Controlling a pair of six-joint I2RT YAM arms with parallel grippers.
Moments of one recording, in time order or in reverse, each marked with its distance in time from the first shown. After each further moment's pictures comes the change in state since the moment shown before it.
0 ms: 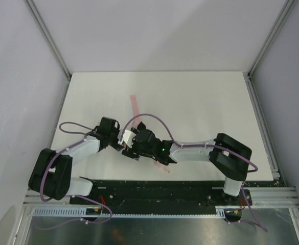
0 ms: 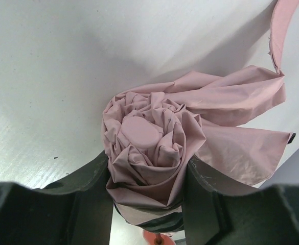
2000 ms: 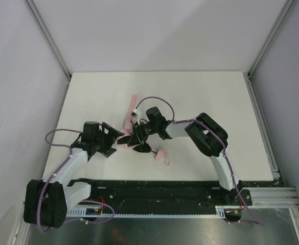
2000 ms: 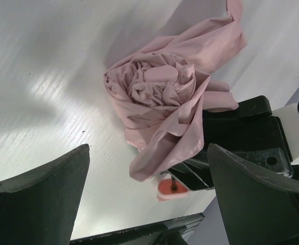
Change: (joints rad) left arm 0.196 -0.314 -0.092 -0.113 0.164 0.135; right arm -0.332 0.442 0.225 0.105 -0.829 0.592
